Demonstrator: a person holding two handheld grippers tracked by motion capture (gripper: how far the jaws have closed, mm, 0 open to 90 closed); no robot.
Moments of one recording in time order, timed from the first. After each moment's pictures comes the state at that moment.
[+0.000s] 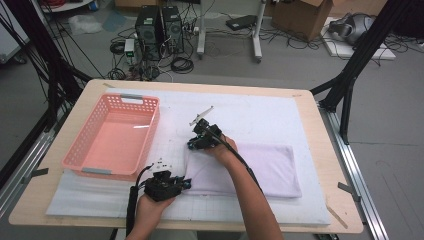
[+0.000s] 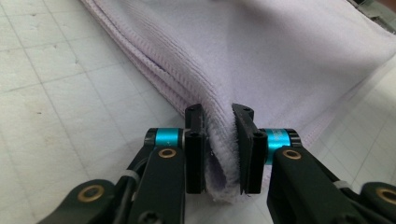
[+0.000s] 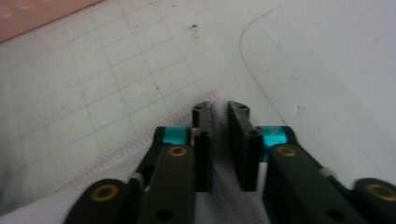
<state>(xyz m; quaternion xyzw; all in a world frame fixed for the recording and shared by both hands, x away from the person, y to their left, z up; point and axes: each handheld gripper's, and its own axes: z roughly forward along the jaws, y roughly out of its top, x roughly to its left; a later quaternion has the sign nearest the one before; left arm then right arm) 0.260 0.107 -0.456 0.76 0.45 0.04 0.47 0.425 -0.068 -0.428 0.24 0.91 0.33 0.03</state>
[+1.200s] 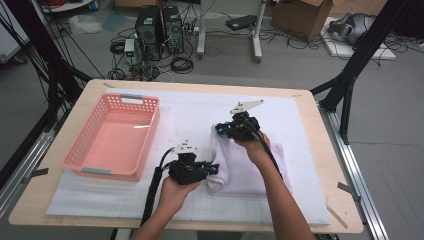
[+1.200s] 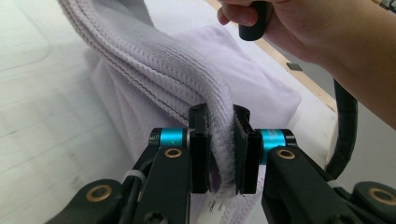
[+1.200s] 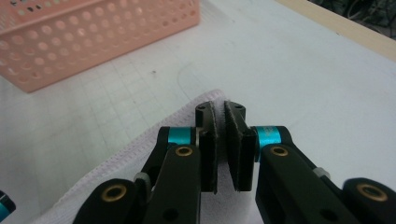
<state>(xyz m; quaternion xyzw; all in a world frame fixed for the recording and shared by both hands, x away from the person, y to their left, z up) 0.288 0.034 -0.405 0.76 0.37 -0.01 0.53 0.404 -0.173 -0.374 0.29 0.84 0.44 0.10</state>
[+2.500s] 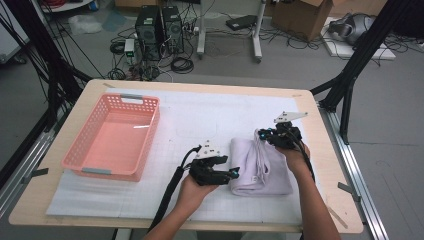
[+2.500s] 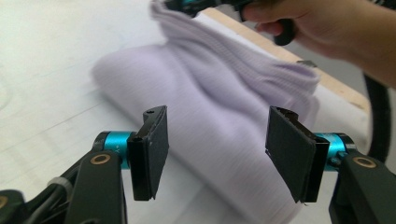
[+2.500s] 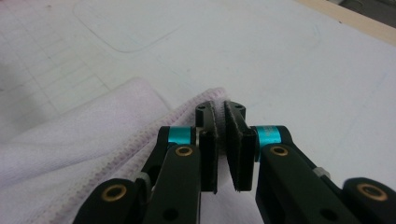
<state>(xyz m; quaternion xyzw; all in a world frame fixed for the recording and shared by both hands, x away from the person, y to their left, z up) 0.291 0.003 -0.417 0.77 0.33 0.06 0.54 0.394 -0.294 -0.400 0.36 0.83 0.40 0.17</state>
